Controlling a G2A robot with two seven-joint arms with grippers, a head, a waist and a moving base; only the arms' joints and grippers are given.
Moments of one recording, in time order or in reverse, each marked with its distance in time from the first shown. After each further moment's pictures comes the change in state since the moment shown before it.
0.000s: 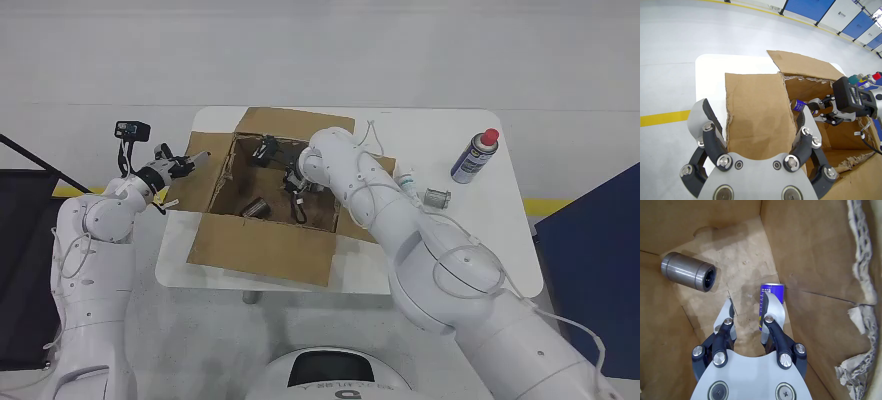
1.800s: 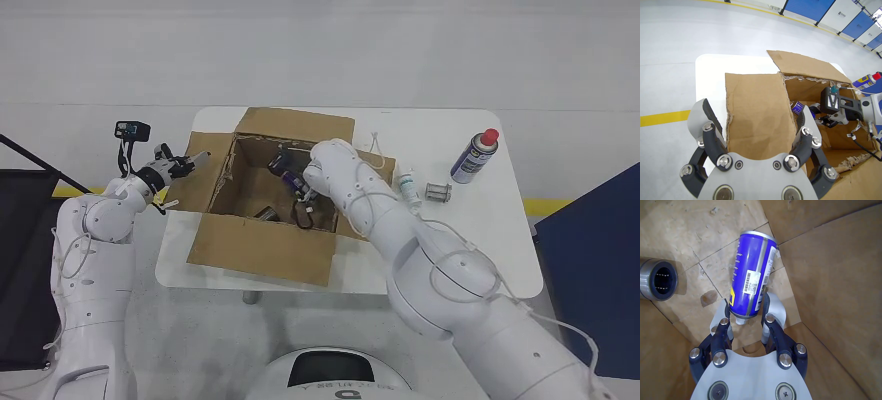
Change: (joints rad) left arm 0.000 0.000 0.000 0.000 0.000 0.000 0.000; right arm -0.041 -0.007 0.019 0.020 -0.041 0.147 0.136
